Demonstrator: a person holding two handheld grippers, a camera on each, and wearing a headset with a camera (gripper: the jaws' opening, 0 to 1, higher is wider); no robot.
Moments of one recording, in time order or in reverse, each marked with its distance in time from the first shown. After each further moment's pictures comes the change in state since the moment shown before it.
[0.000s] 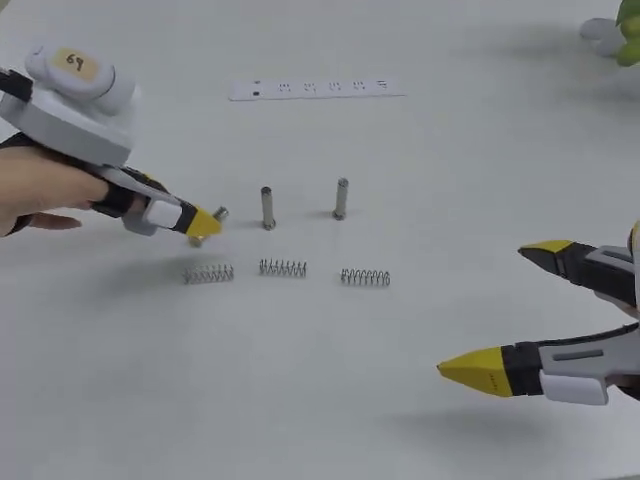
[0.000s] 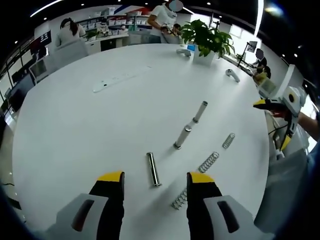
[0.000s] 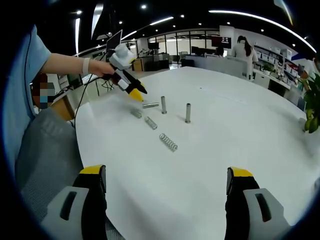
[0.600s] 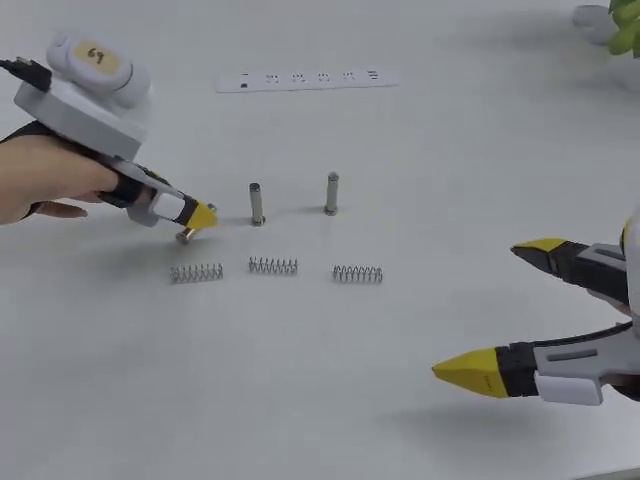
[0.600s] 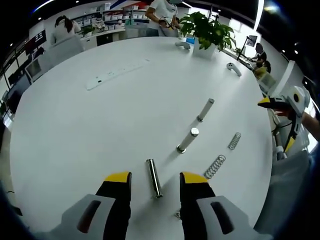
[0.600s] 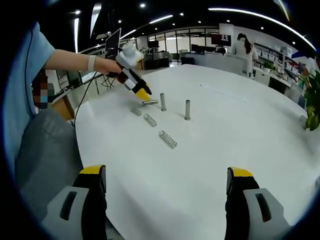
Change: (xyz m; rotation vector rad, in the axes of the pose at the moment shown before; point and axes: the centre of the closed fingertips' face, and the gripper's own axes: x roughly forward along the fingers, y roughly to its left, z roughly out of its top) left arm 0.025 0.005 0.007 0.018 0.055 -0.014; right arm 0.002 -0.003 -0.005 0.010 0.016 0.006
